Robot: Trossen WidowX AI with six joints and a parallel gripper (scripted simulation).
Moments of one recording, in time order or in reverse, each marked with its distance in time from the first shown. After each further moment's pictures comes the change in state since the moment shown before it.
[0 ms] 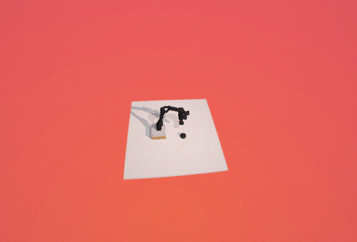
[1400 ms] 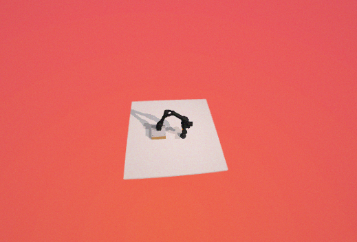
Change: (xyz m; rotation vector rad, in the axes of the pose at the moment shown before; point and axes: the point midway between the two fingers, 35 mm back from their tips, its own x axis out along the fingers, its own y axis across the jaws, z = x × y) arm 0.031 -0.124 0.031 -0.024 0.000 0.004
